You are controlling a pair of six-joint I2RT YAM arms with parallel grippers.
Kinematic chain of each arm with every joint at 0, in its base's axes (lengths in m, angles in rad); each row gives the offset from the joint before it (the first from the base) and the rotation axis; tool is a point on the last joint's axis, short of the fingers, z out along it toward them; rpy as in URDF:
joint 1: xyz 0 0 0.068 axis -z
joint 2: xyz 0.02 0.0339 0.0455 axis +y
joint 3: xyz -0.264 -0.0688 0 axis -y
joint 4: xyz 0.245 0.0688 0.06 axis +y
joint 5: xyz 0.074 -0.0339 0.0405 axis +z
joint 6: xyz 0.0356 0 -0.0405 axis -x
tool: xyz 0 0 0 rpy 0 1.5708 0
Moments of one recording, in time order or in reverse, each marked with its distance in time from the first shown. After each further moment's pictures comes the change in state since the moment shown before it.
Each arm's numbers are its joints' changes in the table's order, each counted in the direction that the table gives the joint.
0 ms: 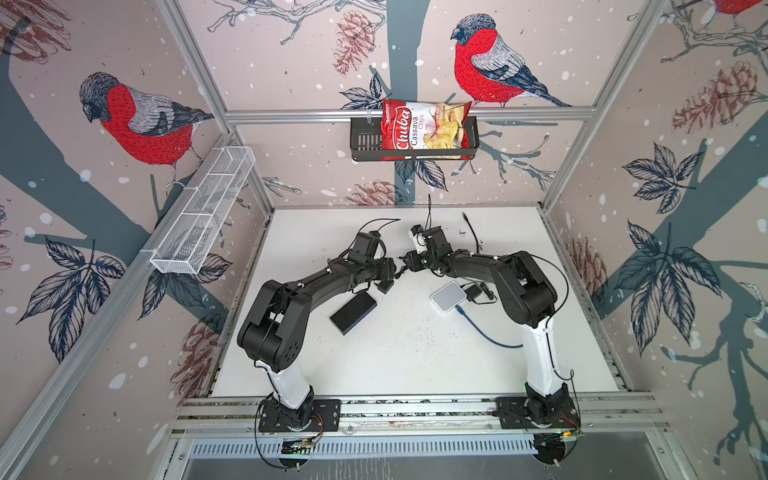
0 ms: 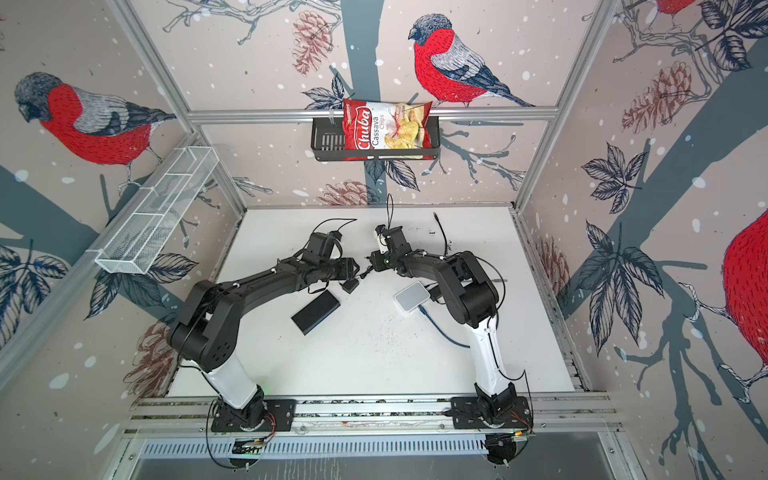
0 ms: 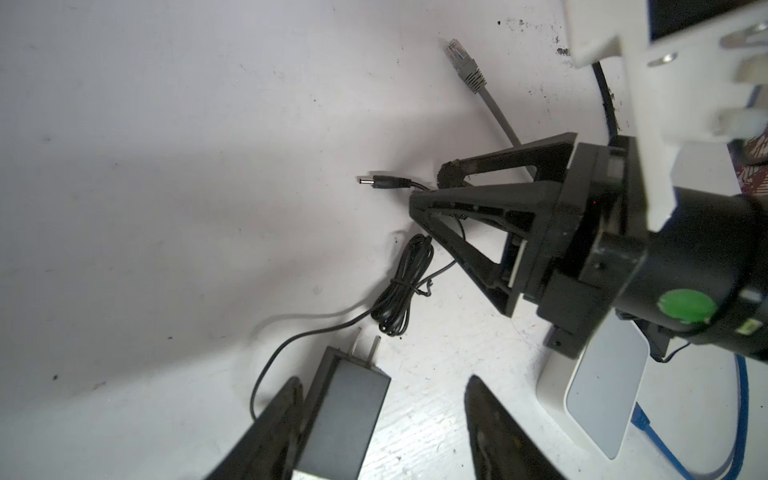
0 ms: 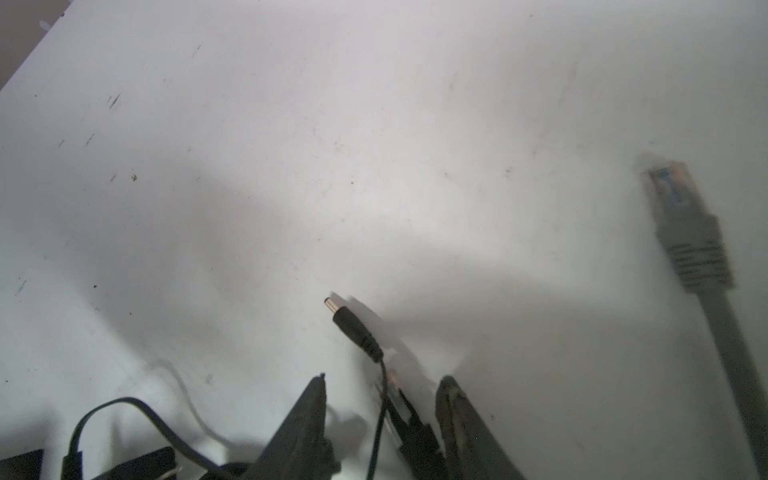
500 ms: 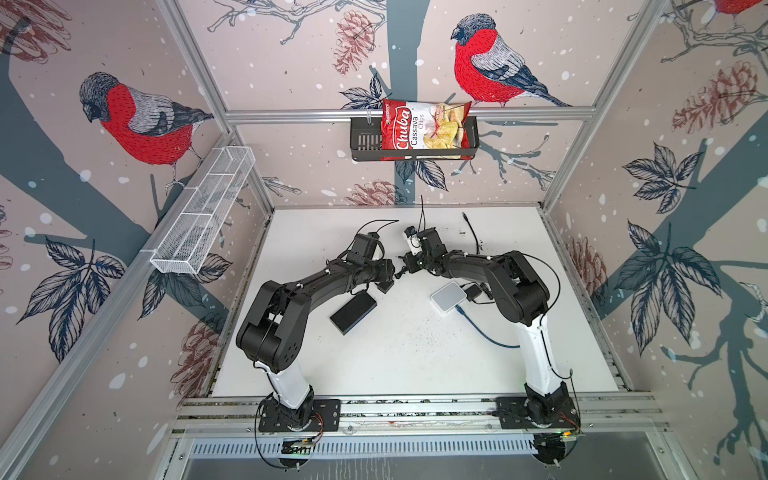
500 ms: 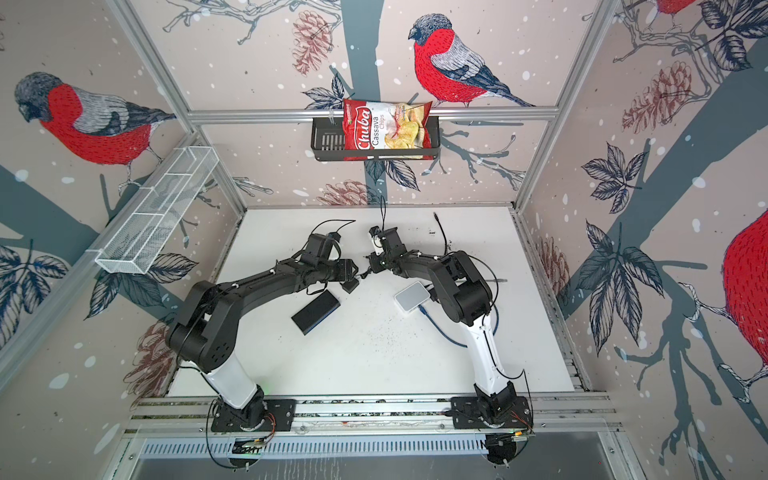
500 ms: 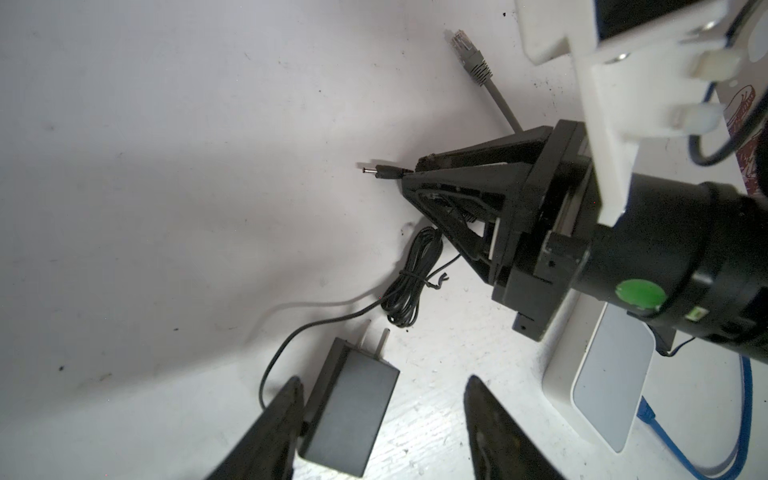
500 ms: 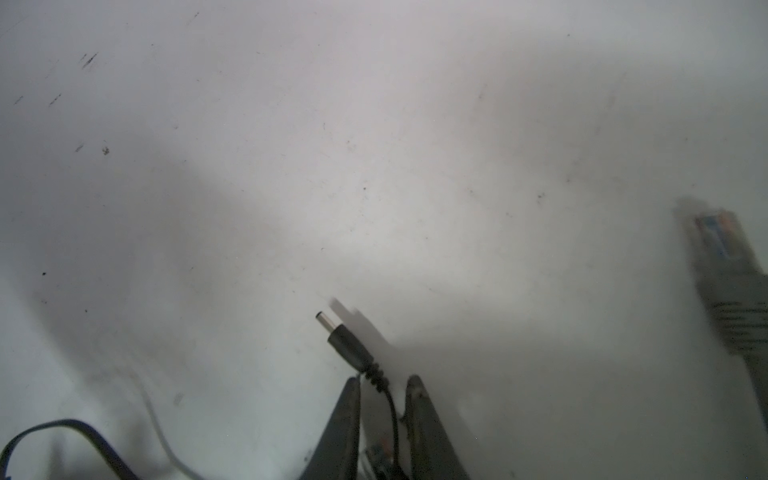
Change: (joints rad) left arm -0.007 -0.006 -0.020 -0.006 -0.009 -0.007; right arm -0.018 0.045 0.036 -0.013 -0.036 0.084
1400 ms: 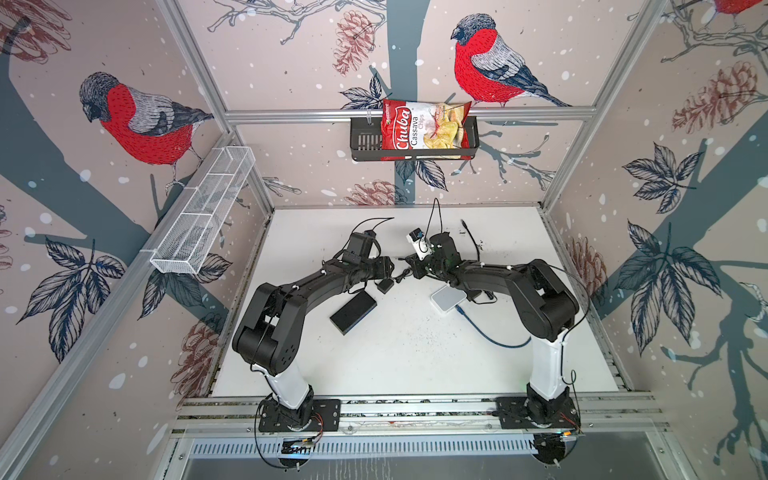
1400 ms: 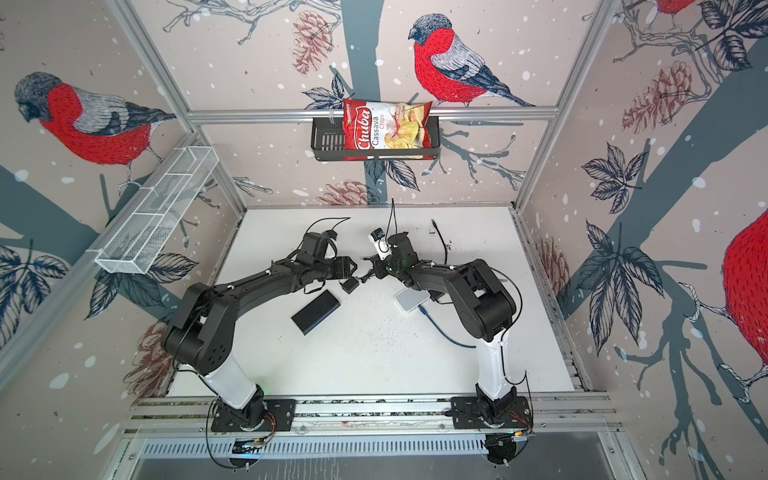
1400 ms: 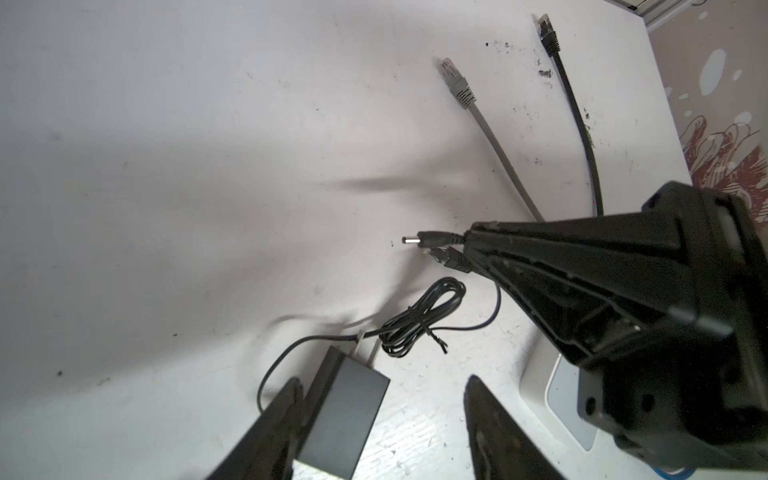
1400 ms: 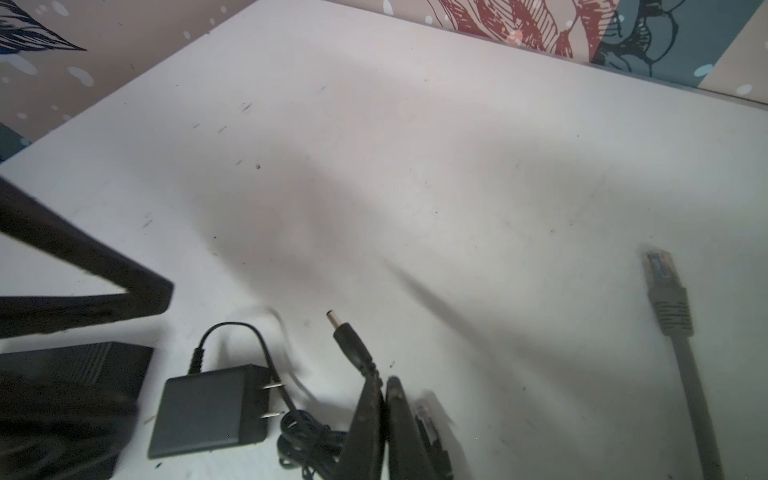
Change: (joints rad) left arm -0.024 -0.027 -0.014 -0.042 -0.056 0.046; right arm -0.005 -0.260 -0.315 -0.229 0.116 0.074
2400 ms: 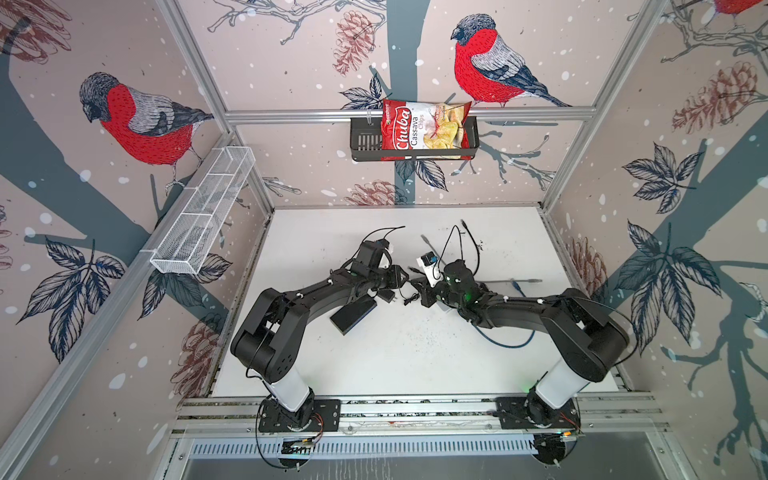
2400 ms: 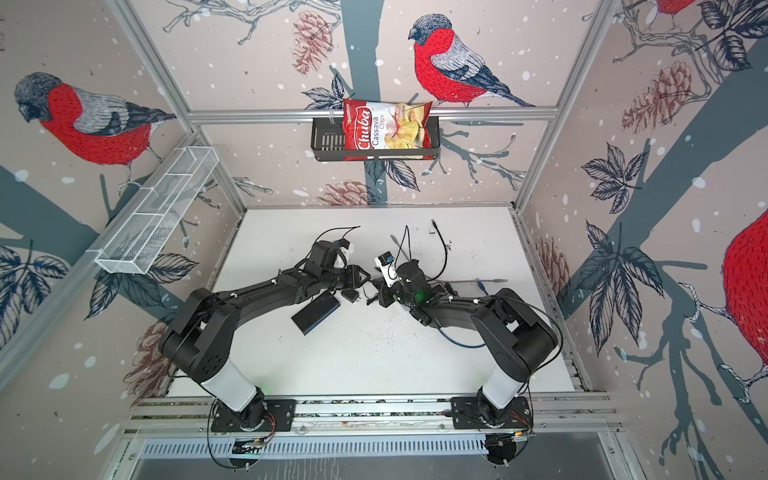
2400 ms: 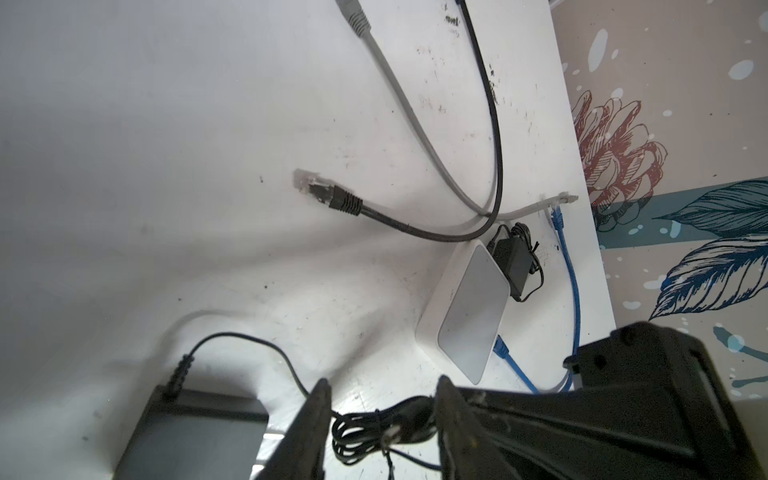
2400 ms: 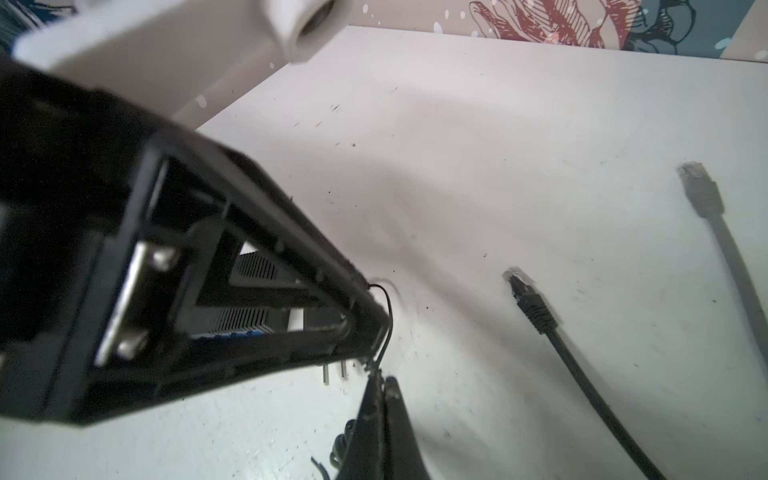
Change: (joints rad) left arm 0.107 -0.035 -0.079 -0.089 -0.127 0.160; right arm -0.110 -0.319 -0.417 -0.204 -0.061 -0.133
